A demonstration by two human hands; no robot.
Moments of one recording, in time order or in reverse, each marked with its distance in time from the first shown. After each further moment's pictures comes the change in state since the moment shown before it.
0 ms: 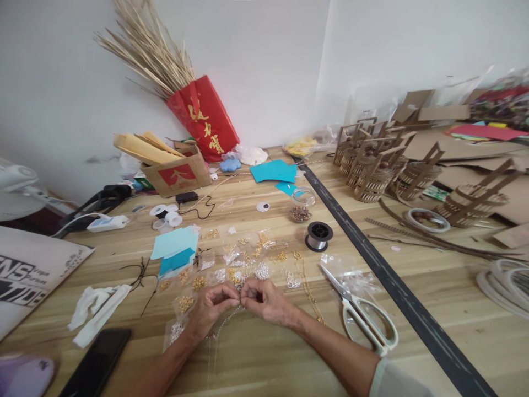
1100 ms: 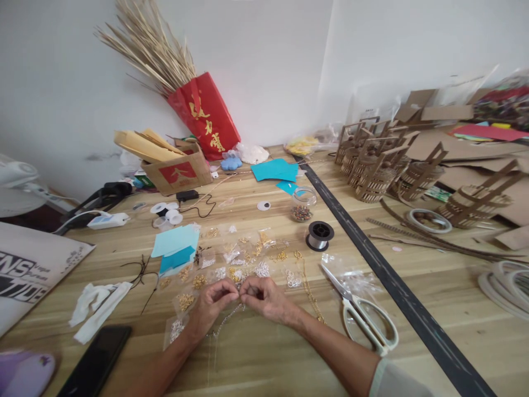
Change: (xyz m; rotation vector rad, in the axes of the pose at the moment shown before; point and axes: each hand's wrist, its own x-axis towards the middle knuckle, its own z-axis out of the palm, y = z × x) left_hand -0.001 0.002 0.001 0.072 0.055 -0.010; right_hand 0.001 0.009 -0.001 0.028 -0.003 -0.004
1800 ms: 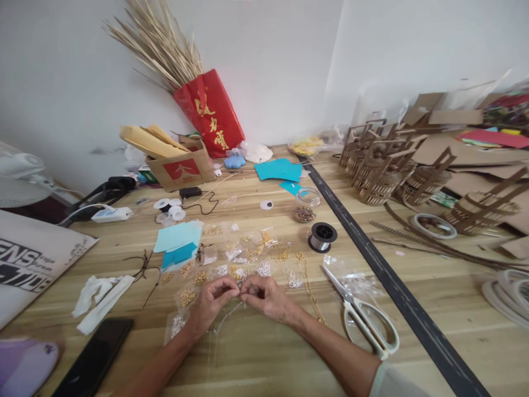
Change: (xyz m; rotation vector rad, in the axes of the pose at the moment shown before) left_hand 0.000 -0.005 -0.002 0.043 0.006 0.033; right_hand 0.000 0.003 0.000 -0.035 0.011 0.027
